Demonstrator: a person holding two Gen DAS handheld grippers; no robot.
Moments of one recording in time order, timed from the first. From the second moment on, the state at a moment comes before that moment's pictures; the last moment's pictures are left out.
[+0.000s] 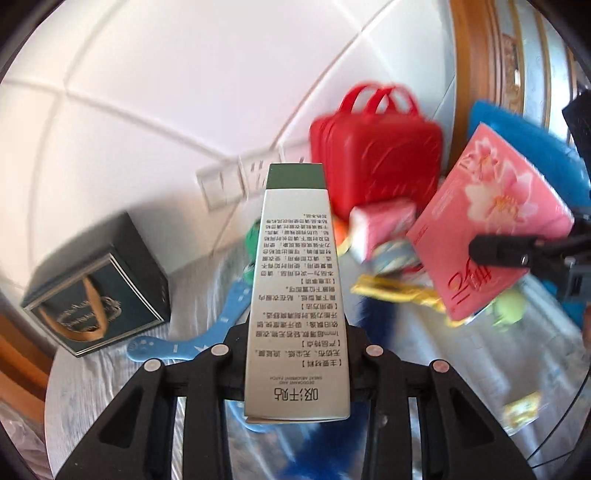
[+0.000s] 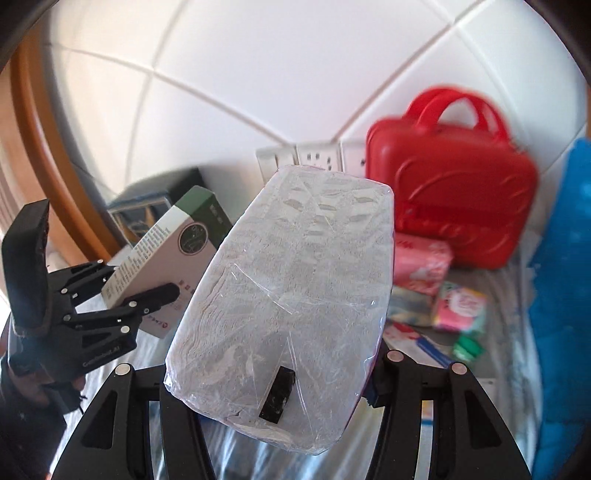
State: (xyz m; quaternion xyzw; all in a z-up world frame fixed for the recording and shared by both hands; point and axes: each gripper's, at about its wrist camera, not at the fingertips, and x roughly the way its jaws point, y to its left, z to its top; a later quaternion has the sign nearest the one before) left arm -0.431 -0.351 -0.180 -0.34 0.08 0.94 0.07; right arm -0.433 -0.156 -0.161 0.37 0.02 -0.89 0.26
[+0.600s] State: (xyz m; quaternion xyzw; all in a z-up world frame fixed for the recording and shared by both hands) left arm -0.272 -0.161 -0.042 -0.18 0.13 0.97 0.08; right arm -0.208 0.031 -0.028 0.24 -0.01 -0.96 0.17
